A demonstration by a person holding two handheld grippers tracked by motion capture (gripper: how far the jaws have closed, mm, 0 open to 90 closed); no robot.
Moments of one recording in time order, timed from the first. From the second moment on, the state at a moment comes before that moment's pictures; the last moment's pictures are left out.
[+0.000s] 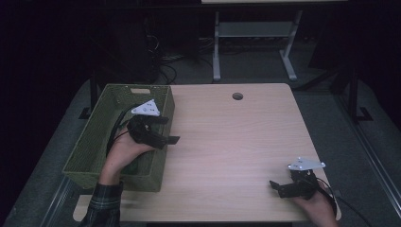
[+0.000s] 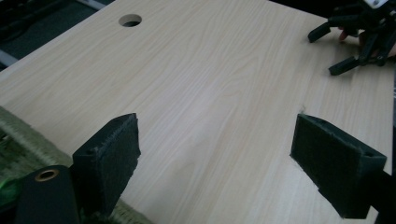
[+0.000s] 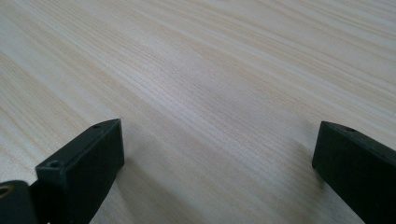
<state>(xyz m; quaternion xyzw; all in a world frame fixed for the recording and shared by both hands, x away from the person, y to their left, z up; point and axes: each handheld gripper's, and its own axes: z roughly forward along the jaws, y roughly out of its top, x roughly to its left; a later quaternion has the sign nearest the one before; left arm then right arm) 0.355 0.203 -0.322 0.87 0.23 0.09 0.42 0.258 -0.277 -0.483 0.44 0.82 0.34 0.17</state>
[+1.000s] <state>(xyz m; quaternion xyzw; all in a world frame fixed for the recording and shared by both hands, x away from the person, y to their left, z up) 0.368 0.269 -0.332 0.86 0.32 0.15 0.37 0.258 -0.277 -0.483 0.44 0.82 0.34 0.17</state>
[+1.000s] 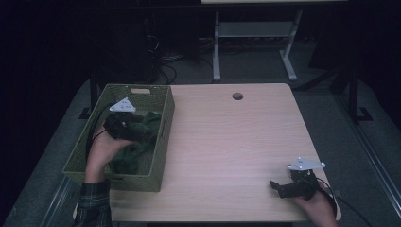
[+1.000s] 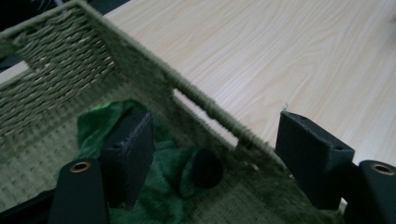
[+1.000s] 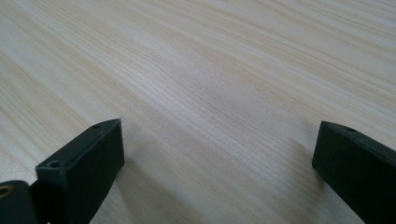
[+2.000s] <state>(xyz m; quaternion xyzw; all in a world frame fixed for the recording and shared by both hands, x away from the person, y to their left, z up) 0.378 0.308 -0.363 0.86 0.39 0.17 0.29 0.258 -0.277 -0.483 0.44 0.82 0.34 0.17</state>
